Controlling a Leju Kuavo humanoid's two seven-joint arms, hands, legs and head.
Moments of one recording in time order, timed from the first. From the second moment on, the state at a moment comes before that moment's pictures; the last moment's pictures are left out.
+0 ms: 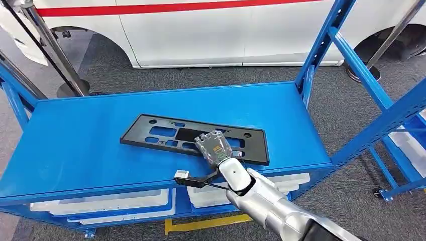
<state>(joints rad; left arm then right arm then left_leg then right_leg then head) -0.01 0.13 -0.58 -0.16 0.21 -0.08 0.05 -0.70 0.08 0.99 -0.48 1.25 -0.34 0.03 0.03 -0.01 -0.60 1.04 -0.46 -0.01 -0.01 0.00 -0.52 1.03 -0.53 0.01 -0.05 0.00</state>
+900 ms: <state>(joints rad) -0.01 0.13 -0.57 -0.16 0.27 -0.08 0.02 -0.69 0.09 0.95 -0.48 1.26 -0.41 0.01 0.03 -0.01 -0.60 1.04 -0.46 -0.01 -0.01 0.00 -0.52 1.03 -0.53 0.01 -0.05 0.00</state>
